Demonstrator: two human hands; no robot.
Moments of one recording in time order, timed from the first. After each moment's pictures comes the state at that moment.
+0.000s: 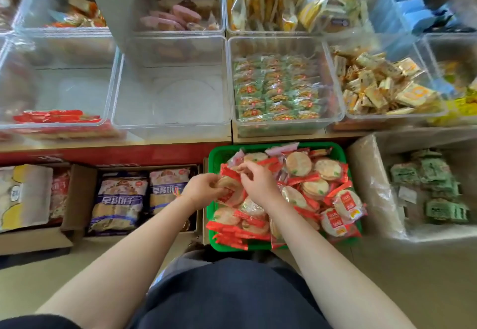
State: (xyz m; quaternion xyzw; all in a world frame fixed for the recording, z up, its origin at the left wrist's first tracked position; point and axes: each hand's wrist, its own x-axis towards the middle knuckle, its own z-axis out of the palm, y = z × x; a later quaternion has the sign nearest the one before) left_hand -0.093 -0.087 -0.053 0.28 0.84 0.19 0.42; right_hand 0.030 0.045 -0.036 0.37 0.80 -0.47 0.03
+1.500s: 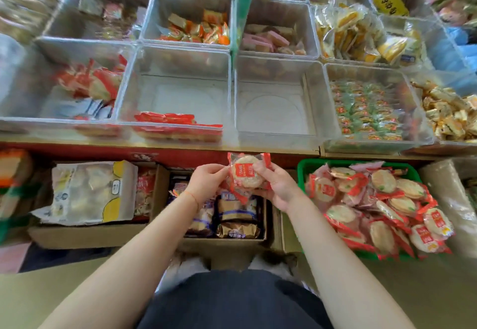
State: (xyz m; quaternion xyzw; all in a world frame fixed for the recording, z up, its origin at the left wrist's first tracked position) left_hand -0.277 -0.301 0.005 0.14 0.79 0.46 0.38; right_hand -0.153 -0.152 -0.005 0.40 0.47 -0.79 0.00
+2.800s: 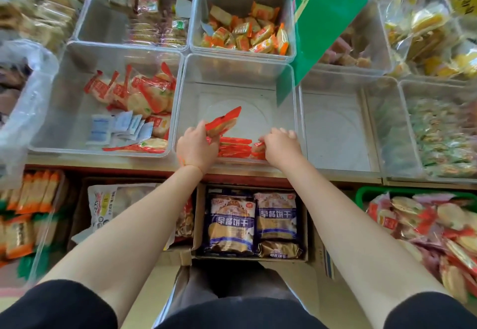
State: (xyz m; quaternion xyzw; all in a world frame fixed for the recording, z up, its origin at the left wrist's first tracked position) left_hand -0.520 -0.320 -0.031 0.22 0.94 0.24 0.11; right_hand -0.411 -0.154 -0.009 0.26 0.94 -0.06 0.20
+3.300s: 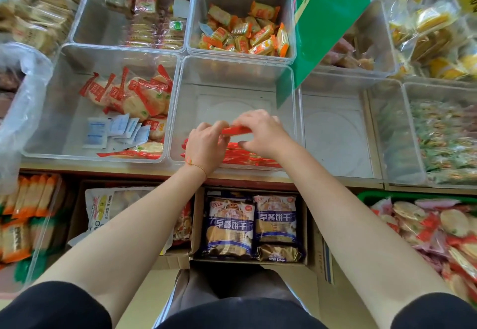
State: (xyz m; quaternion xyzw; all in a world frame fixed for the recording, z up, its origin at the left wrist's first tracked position) left_hand -0.526 -0.298 -0.043 0.39 0.88 0.28 0.02; right_hand -0.444 -0.149 0.025 0.15 0.96 -0.21 0.09
